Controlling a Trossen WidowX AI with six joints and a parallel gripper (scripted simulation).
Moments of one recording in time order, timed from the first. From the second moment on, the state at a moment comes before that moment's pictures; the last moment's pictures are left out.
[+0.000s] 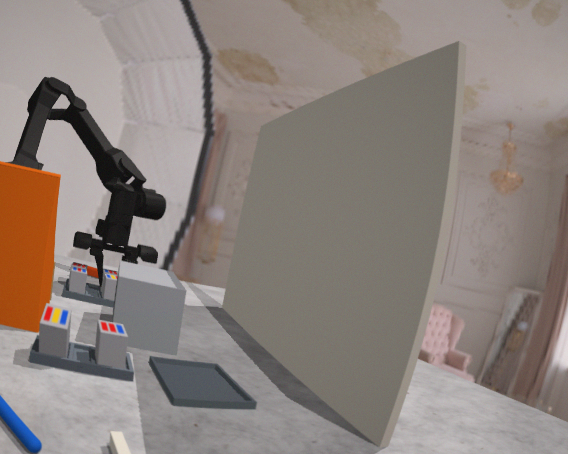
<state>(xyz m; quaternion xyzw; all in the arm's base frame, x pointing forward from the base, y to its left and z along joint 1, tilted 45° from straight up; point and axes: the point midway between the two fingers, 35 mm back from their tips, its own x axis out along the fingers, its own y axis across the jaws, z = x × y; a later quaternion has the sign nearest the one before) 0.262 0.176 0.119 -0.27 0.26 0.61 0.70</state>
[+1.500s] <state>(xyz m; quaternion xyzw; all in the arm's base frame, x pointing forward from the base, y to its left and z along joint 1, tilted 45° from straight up) 0.266 0.049 0.213 -0.27 0.27 0.60 0.70</state>
